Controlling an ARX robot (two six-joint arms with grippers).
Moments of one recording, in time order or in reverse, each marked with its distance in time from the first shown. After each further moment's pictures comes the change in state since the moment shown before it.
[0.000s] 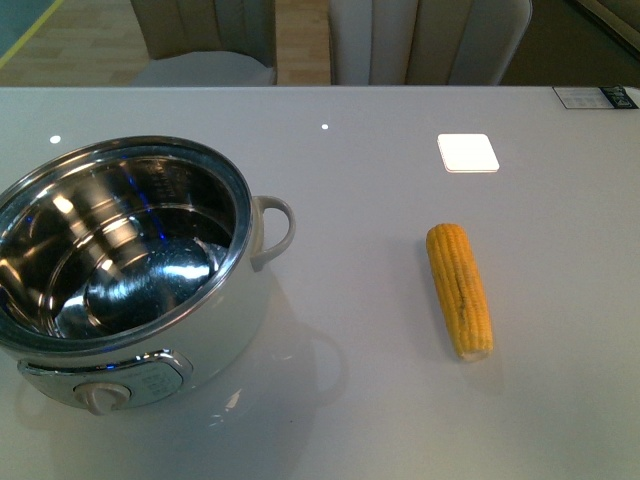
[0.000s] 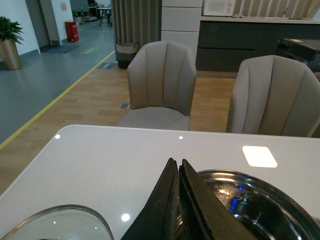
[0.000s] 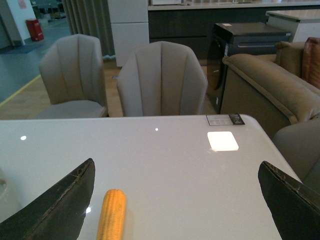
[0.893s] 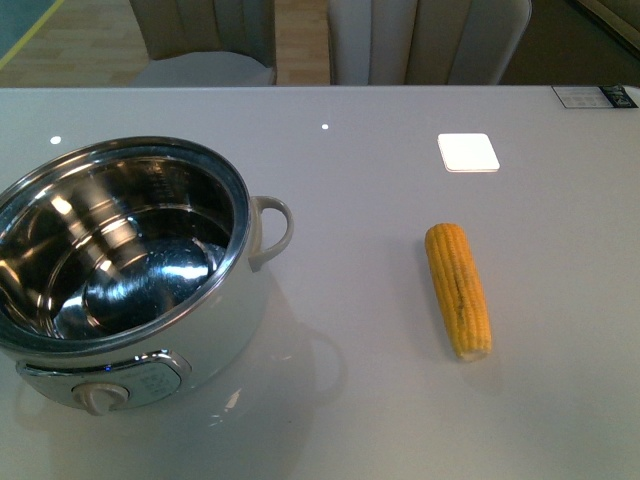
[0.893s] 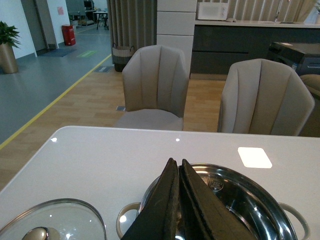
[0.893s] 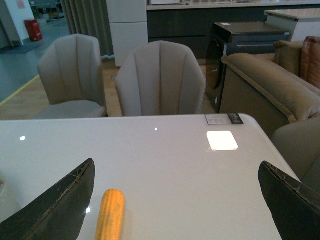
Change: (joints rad) left arm -0.158 -0.613 0.002 -0.611 -0.151 -0.003; right arm 0.000 0.000 0.000 0.000 0.000 0.000
